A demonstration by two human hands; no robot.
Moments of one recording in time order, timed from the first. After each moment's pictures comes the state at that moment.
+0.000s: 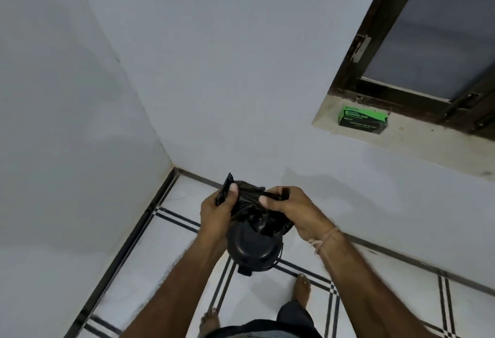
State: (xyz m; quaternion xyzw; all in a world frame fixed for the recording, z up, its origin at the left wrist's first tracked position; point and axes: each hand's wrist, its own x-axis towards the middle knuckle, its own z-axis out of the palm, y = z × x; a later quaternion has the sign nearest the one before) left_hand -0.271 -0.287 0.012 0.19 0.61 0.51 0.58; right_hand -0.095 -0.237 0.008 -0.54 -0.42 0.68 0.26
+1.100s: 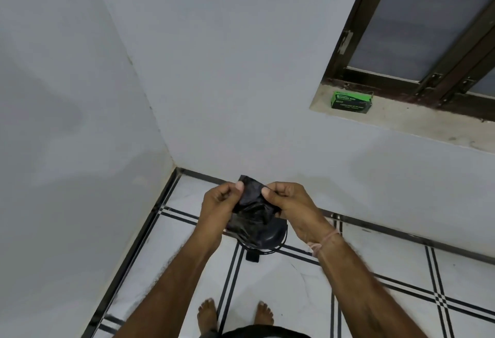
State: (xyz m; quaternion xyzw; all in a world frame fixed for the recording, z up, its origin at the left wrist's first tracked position) left_hand -0.340 -0.382 0.031 0.36 0.53 0.48 0.59; right_hand -0.160 -0.363 0.049 -0.53 -0.41 0.65 0.35
